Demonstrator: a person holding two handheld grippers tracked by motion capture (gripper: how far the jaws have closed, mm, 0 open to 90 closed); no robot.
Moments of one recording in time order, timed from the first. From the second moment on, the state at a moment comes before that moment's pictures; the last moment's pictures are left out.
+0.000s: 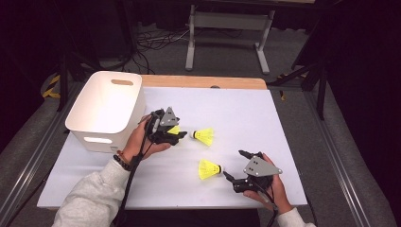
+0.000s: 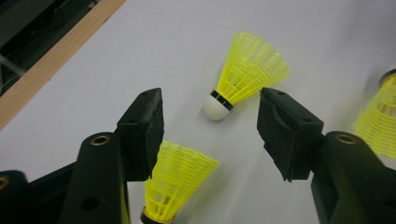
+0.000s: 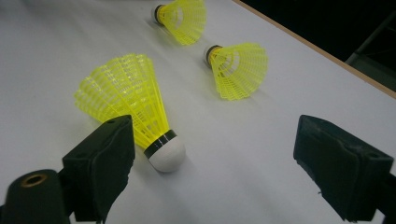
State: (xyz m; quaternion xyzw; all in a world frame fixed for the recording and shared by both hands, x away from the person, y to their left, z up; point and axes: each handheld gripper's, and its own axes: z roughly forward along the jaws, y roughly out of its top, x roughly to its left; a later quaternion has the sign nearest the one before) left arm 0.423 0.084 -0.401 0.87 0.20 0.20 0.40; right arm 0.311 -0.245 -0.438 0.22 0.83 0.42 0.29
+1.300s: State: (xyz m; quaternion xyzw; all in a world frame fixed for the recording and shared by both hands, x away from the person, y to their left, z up) left arm 0.310 0.209 -0.465 0.80 0.17 0.25 0.52; right arm 0.310 -0.252 -0.429 0.25 0.81 0.44 0.29
